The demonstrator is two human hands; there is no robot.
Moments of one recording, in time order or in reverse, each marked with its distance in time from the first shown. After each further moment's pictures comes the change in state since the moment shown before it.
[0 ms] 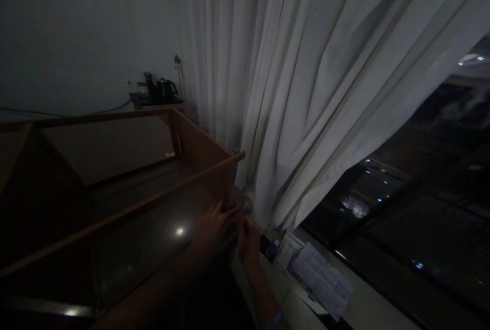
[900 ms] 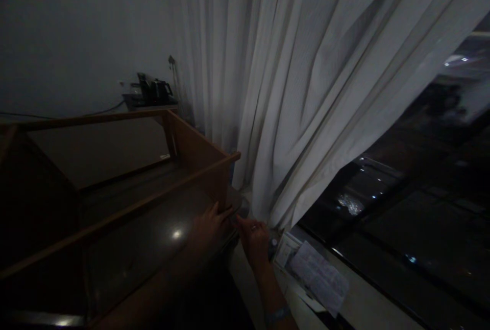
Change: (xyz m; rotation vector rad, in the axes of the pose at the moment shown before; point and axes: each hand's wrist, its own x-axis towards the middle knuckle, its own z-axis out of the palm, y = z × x) left_hand 0.000 -0.001 0.004 -0.018 0.013 -0.004; right_hand 0.004 0.028 -0.023 -0.635 0.040 -0.529
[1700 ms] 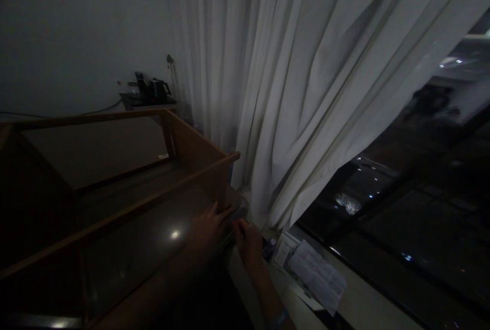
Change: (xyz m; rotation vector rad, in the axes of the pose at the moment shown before) left_hand 0.002 -0.002 0.006 0.007 0.027 0.005; right_hand 0.006 -0.019 -0.003 0.606 -0.174 0.386
